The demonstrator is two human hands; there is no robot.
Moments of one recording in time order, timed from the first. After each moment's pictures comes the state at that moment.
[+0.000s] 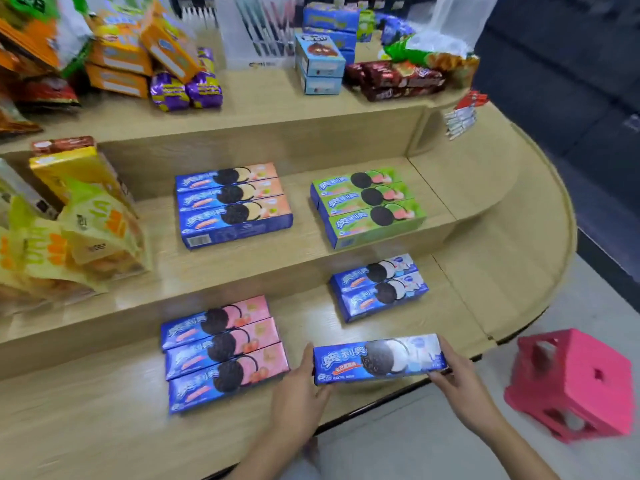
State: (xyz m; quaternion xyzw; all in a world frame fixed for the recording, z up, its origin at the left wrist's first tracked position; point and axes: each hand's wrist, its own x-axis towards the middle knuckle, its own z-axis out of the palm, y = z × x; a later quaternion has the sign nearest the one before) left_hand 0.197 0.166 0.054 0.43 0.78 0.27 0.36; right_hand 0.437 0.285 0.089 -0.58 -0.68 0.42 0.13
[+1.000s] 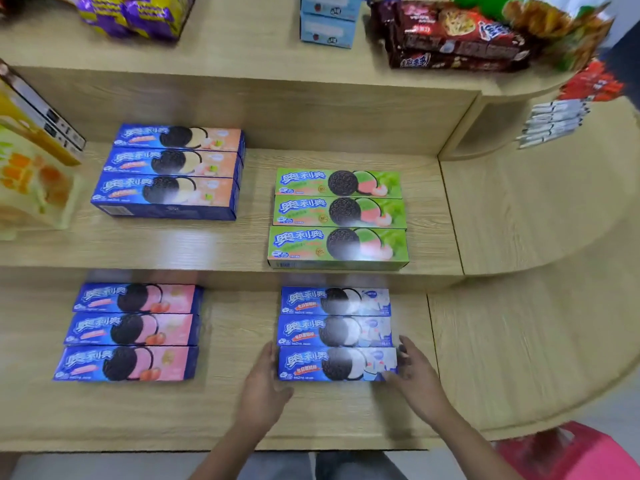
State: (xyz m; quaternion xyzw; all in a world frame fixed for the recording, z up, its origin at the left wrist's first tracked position) left_hand 0.289 0.312 0.020 0.14 0.82 0.41 0.36; right_hand 0.461 0.504 0.025 -0.50 -0.67 0.55 -0.02
